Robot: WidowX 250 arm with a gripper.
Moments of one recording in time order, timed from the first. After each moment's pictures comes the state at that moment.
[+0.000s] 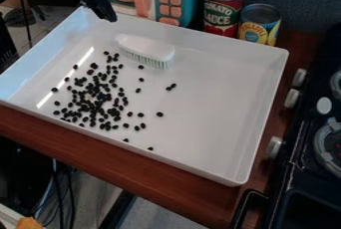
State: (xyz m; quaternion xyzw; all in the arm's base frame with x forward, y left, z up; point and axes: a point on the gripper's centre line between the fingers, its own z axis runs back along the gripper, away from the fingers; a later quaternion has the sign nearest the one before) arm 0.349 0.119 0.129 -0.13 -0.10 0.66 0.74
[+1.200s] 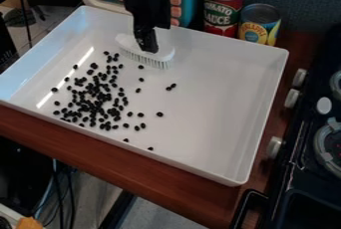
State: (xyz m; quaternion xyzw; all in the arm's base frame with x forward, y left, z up) arm 0.404 0.093 0.051 -0.07 -0.12 0.74 0.66
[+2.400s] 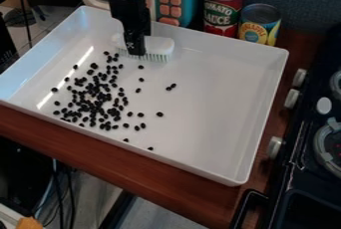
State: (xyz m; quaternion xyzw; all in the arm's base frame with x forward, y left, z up) arm 0.398 0.126 0.029 -0.02 -0.09 0.81 0.58
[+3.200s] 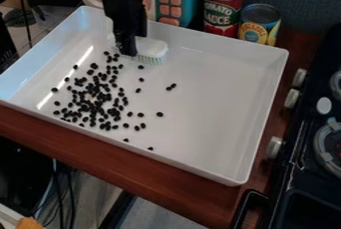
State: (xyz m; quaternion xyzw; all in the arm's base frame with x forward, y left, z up) arm 0.382 0.139 0.025 0.00 -0.07 0.76 0.64
